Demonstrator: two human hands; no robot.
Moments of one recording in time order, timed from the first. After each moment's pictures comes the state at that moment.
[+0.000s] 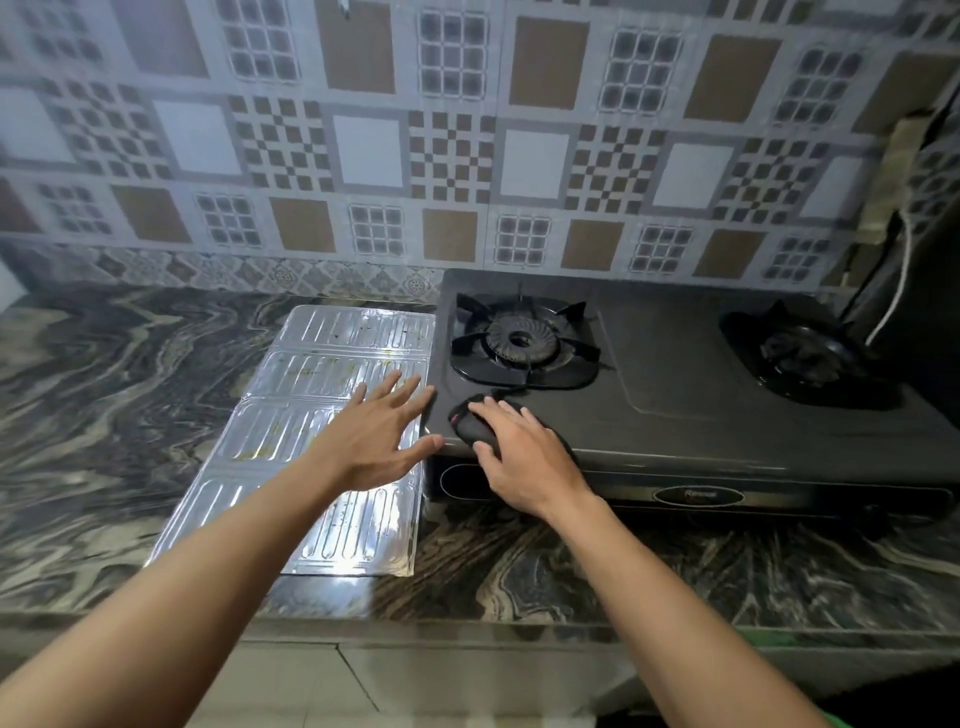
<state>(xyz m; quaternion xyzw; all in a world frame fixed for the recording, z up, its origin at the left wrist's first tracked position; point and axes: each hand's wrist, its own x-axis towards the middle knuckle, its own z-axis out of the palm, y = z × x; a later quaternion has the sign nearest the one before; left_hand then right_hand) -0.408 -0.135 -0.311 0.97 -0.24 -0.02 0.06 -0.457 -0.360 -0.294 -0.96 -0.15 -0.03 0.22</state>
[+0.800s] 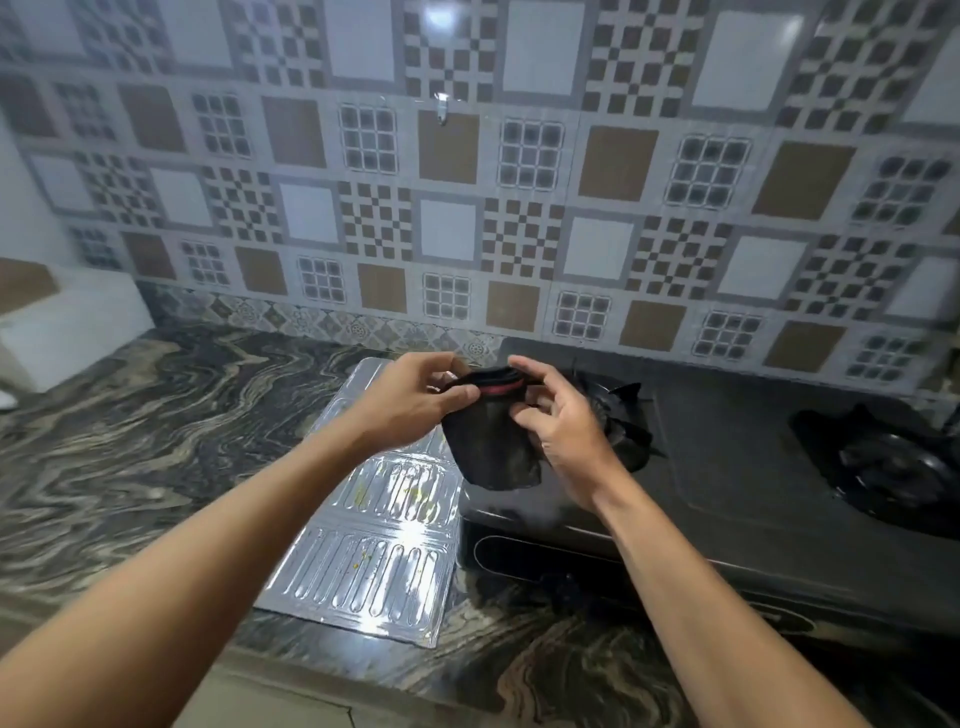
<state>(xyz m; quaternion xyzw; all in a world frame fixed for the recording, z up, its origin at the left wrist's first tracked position) -0.410 -0.145 -0.183 0.85 -0.12 0.03 0.51 -0.407 -0.344 -0.211 -0.69 -0.15 0.04 0.71</state>
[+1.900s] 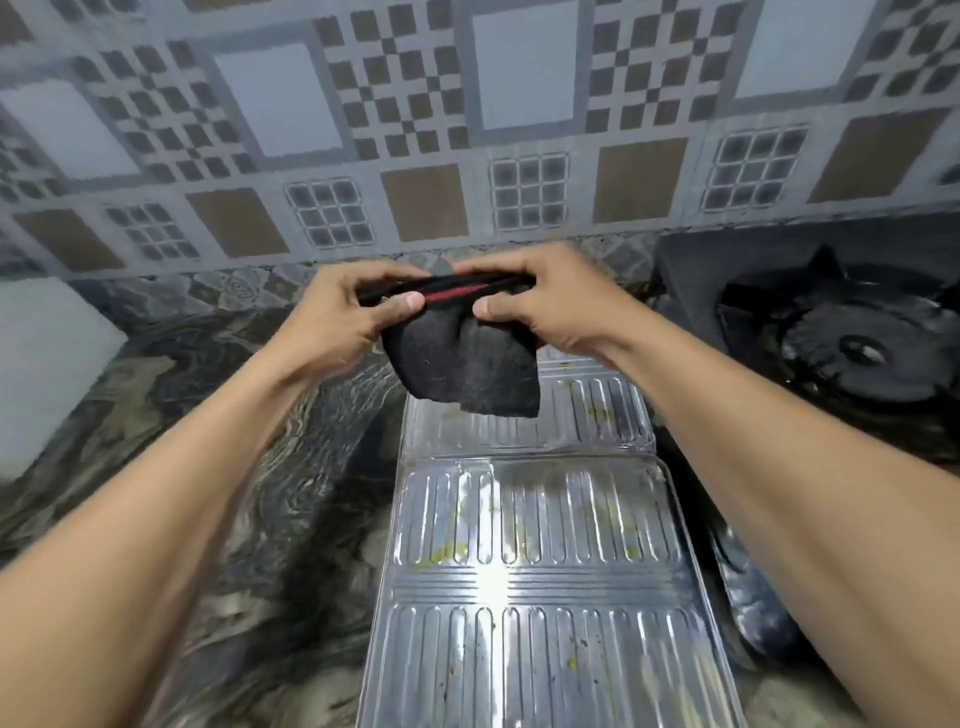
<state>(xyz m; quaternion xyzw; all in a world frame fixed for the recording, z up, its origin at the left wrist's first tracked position) -0.186 0.103 -0.254 0.86 -0.14 0.02 0.48 -0.194 -0.129 -0.247 -0.82 -0.16 0.04 0.54</state>
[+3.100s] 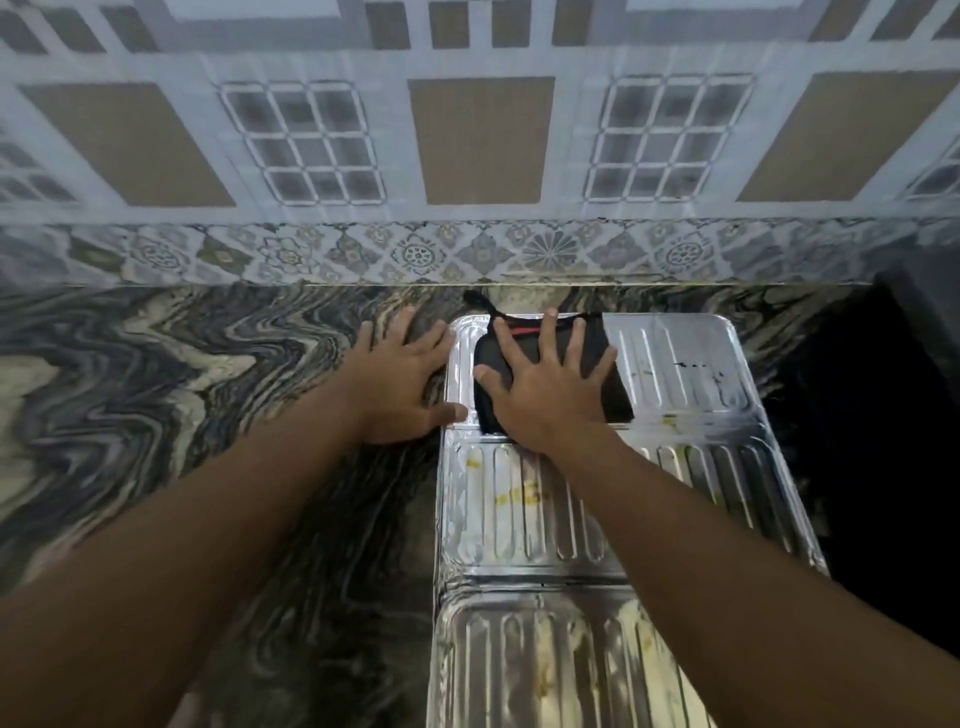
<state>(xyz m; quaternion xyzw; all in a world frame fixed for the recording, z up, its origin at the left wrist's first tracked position) -0.019 0.168 -0.428 0.96 -0.23 -0.17 -0.03 -0.044 -0.023 -0.455 -0.99 0.00 0.12 0.12</state>
